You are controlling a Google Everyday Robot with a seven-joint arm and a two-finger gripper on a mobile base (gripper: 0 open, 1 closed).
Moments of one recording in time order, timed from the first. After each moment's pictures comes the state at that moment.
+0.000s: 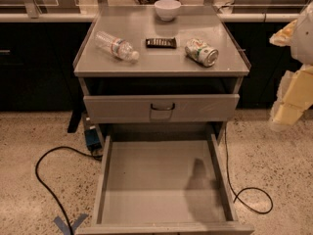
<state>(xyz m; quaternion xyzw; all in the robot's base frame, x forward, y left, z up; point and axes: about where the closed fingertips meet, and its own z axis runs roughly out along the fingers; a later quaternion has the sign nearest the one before) 0.438 -0.213 0.988 -0.60 0.78 -0.05 0.18</state>
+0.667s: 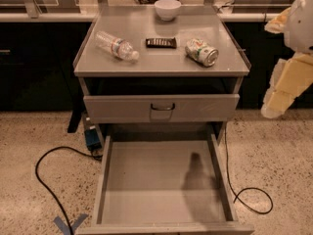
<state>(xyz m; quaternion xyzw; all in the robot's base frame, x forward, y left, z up) 0.460 -0.210 0.999 -0.61 0.77 -0.07 0.20</state>
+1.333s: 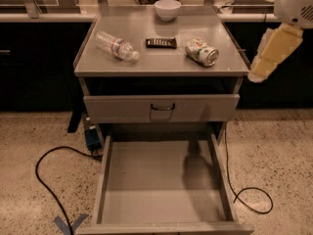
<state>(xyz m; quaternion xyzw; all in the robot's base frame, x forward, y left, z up) 0.533 -0.211 1.025 -0.59 0.75 -0.11 0.27</state>
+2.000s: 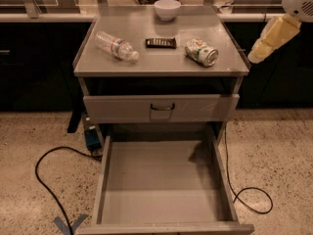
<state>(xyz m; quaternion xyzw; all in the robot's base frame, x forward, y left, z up) 0.597 -0.250 1.027 -0.52 0.77 -0.12 0.34</state>
